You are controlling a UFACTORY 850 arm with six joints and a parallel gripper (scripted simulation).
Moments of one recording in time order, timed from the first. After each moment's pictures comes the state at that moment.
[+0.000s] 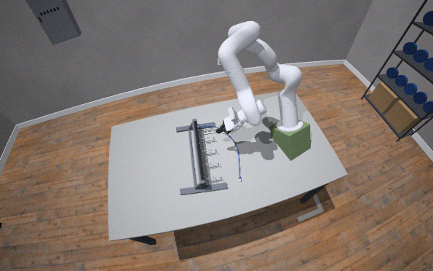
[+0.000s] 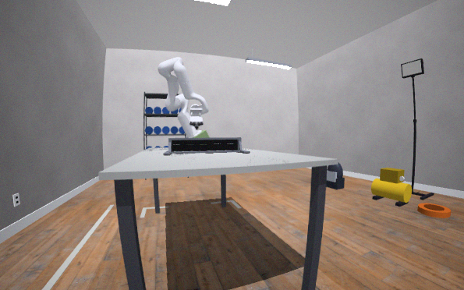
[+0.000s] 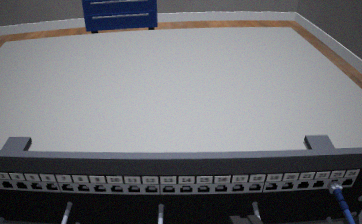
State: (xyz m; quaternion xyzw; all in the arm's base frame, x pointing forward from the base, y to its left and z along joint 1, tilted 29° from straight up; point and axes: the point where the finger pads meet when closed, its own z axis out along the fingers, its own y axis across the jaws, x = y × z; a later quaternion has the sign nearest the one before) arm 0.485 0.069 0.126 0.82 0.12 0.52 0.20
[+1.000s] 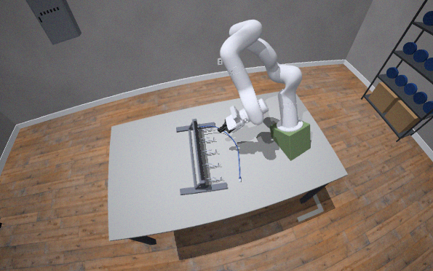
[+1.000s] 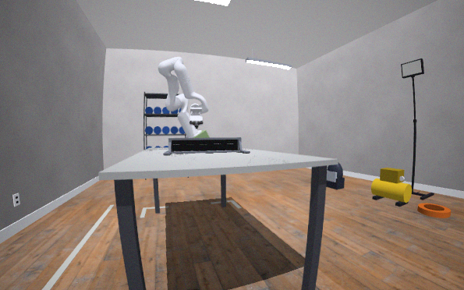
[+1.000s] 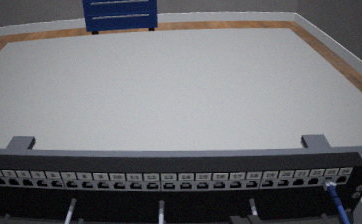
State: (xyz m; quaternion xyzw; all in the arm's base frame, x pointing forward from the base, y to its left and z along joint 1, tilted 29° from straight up) arm 0.472 0.071 0.131 0.82 0.12 0.52 0.20
